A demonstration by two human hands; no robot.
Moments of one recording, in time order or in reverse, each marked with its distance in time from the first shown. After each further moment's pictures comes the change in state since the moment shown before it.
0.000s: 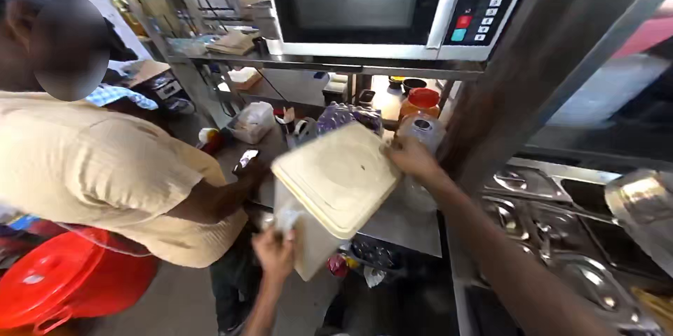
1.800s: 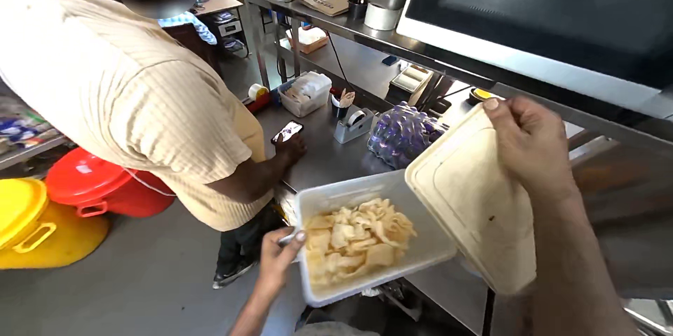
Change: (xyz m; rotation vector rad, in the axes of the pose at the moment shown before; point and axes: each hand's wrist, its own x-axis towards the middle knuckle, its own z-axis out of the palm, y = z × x) left_hand 0.015 -0.067 -0.055 -0.348 0.021 -0.453; right_hand 0.111 -0.096 0.018 -0.132 0.179 -0.492
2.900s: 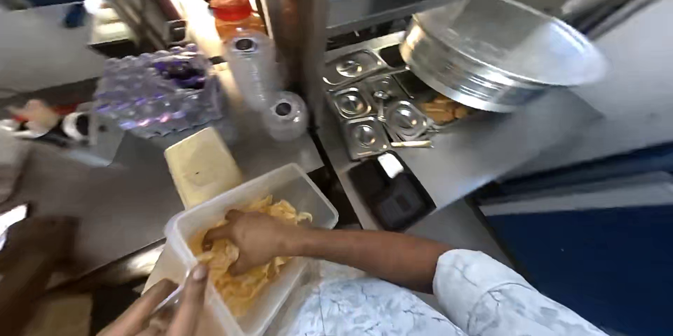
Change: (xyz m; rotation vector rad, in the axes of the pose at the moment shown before) left_hand -0.098 0.095 0.138 0.550 -0.669 0.267; right_hand -0.330 0.015 0.082 0.329 -0.574 0.307
